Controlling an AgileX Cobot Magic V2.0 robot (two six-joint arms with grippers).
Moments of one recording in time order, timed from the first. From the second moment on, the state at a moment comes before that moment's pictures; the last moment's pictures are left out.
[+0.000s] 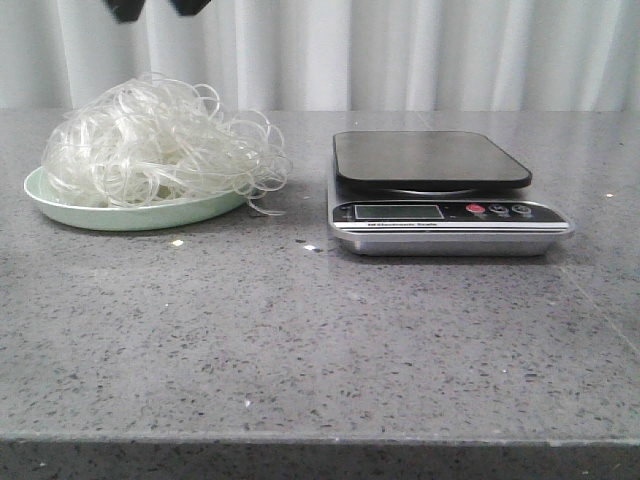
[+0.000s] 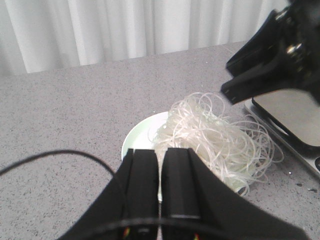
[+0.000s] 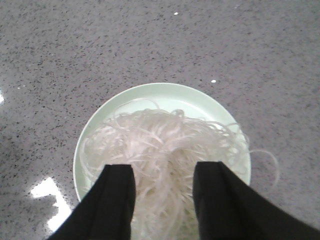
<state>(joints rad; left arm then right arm) -0.29 0.59 -0.56 -0.13 0.28 0.16 0.76 1.76 -1.72 0.05 0.68 -0.09</state>
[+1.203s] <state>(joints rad) -0.29 0.59 -0.56 -0.13 0.27 0.16 0.28 1.05 -0.98 0.06 0.47 -0.09</state>
